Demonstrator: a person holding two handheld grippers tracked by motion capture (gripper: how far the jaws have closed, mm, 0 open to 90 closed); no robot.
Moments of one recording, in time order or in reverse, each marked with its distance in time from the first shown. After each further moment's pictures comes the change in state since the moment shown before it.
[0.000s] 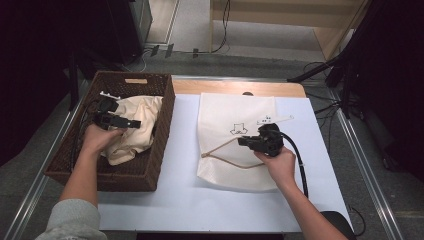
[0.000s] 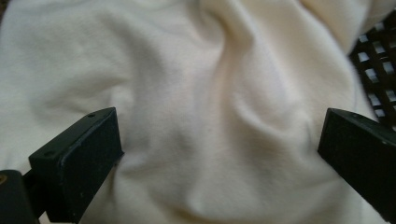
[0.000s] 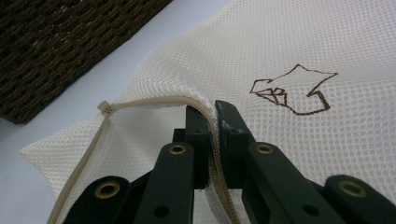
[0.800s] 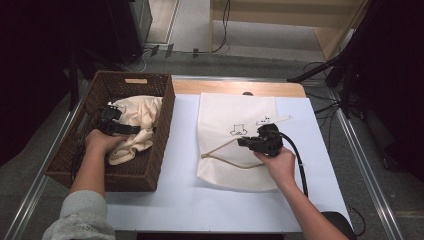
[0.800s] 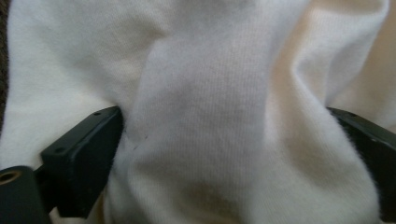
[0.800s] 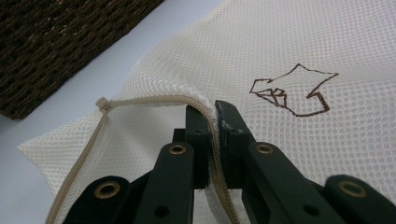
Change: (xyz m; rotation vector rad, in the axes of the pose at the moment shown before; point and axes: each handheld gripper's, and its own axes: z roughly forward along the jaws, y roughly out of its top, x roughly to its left) left arm 0.002 -0.019 0.030 -0.026 0.141 -0.021; right arm -0.002 -0.001 0.003 0.017 0.001 -0.006
